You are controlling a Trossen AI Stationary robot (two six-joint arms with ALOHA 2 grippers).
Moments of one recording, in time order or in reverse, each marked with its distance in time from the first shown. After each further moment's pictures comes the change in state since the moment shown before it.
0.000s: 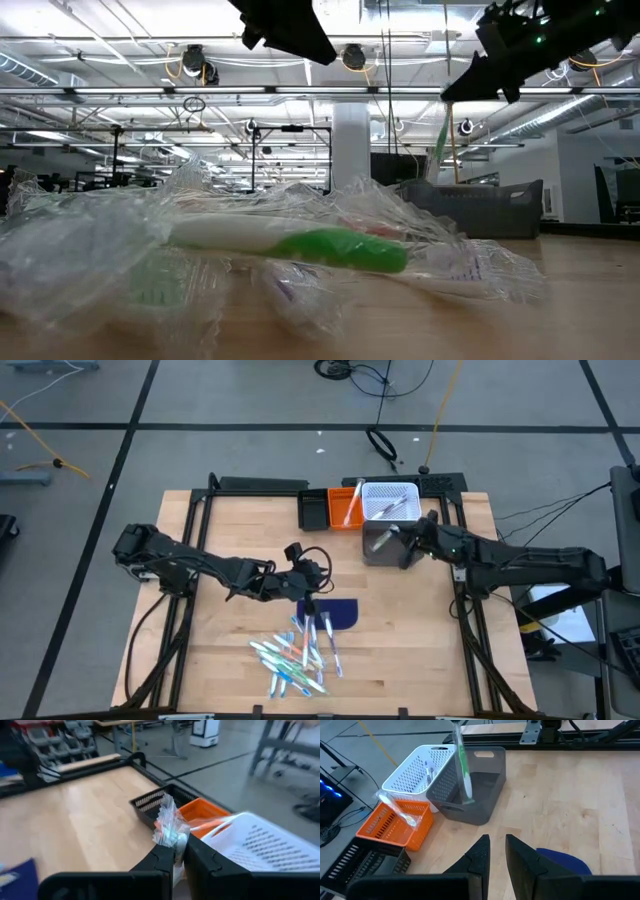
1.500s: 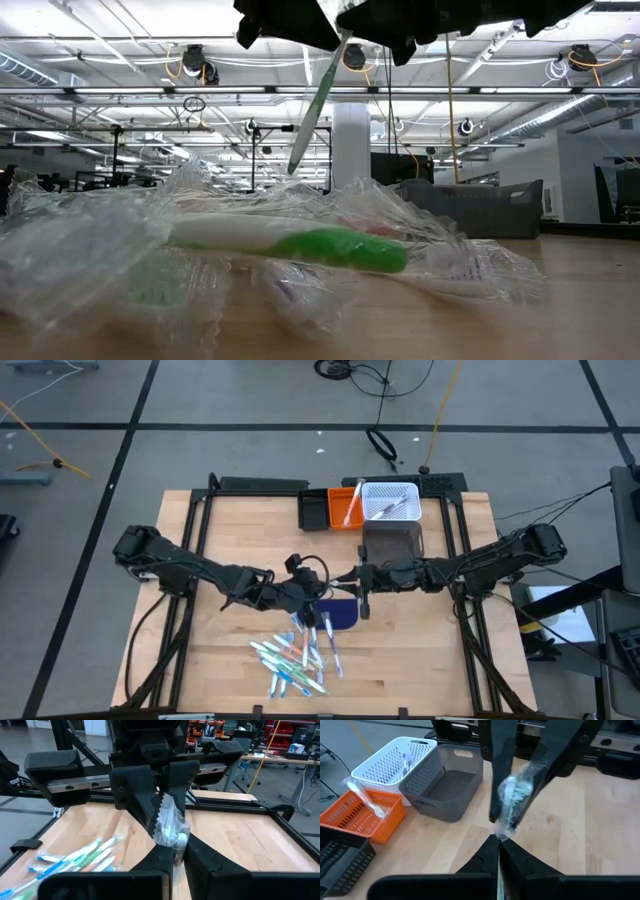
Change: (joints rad) left arm -0.056 0.008 0.000 0.028 0.020 -0.141; right arm 0.352 0.677 0.270 0.562 -0.249 -0.197
